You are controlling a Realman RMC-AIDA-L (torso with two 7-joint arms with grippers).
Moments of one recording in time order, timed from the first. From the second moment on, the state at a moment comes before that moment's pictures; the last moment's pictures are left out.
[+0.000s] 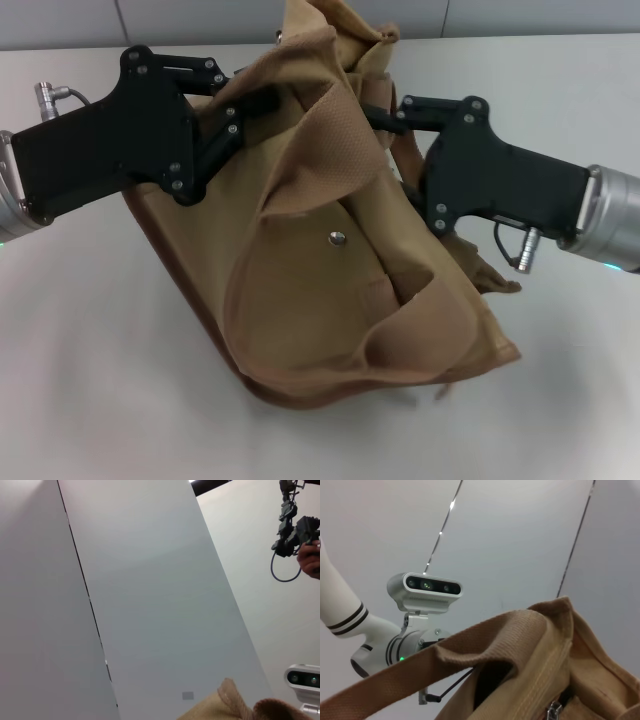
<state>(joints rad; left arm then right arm) -0.51 -2.07 0.78 0.57 1.51 1.84 -0.78 0.58 2.09 -1.01 -0.31 -1.36 -1.65 0.45</state>
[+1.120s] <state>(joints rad) -0.52 -2.08 0.79 0.56 1.51 1.84 -0.78 0.66 2.09 -1.13 -0.23 -1.22 -1.56 0.46</state>
